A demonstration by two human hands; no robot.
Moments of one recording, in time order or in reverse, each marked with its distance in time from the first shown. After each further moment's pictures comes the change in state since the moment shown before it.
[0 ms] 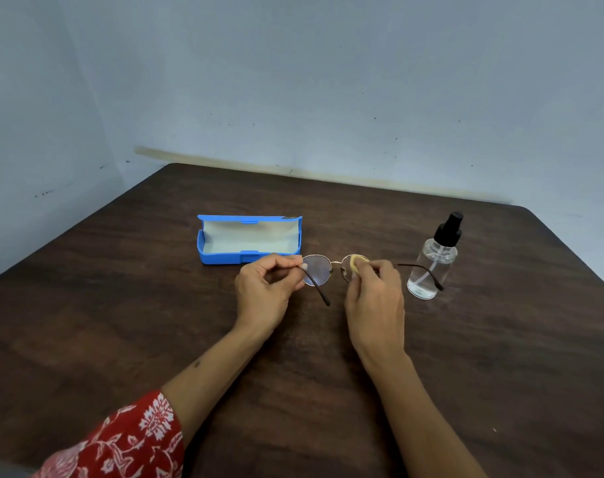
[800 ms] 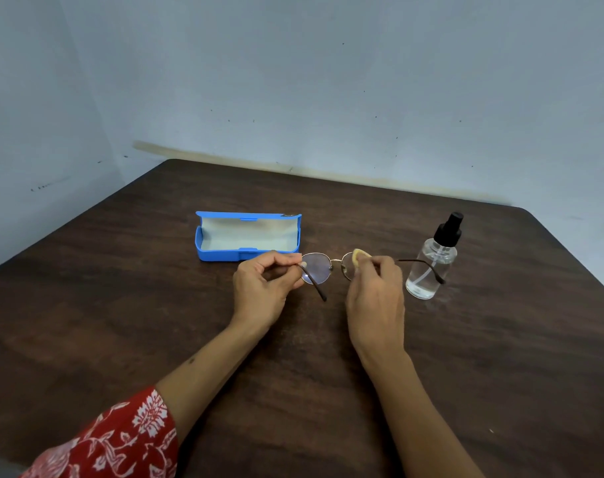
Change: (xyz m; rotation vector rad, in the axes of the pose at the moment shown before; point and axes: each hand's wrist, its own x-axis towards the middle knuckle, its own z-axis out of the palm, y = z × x) left_hand 0.002 -0.001 0.000 -0.010 -0.017 -0.008; right_hand 0.002 0.002 0.001 -0.029 0.026 -0.037
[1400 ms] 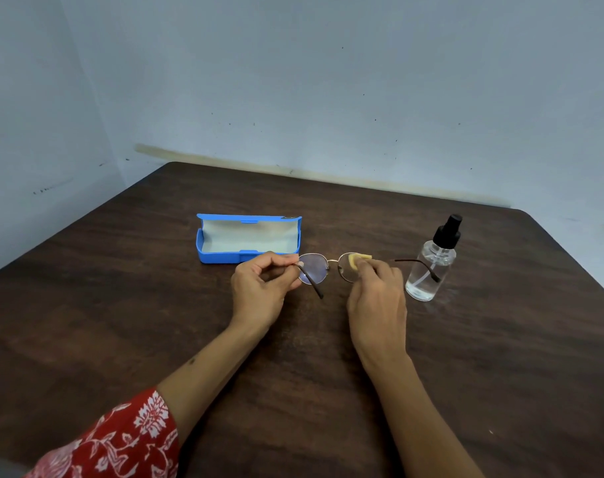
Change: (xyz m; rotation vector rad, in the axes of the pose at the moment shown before) left_hand -0.002 0.004 -0.002 0.018 0.022 0.017; right_hand -0.001 0.003 0.000 -0.008 0.047 -0.058
